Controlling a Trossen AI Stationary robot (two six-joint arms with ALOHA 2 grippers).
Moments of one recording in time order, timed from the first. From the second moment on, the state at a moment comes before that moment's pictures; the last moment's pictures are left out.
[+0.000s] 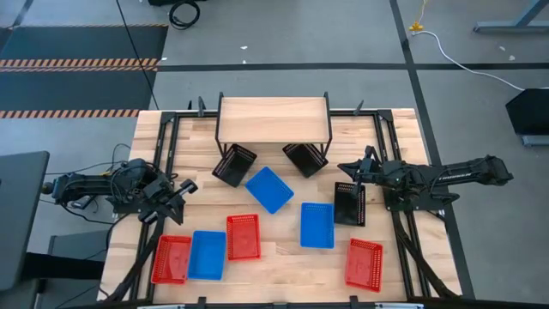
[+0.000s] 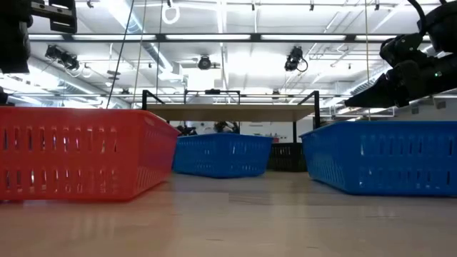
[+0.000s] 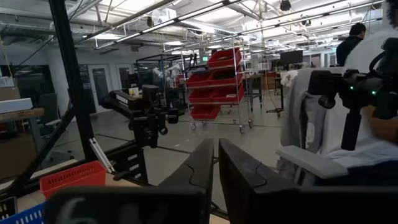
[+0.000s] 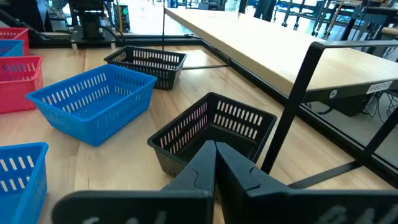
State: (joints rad) left arm 0.05 0.16 0.01 0.53 0.94 -0.17; right arm 0.02 0.32 0.01 0.07 0.44 0.00
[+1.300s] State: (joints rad) left arm 0.05 0.16 0.01 0.53 0.94 -0.19; right arm 0.02 0.32 0.01 0.07 0.44 0.00
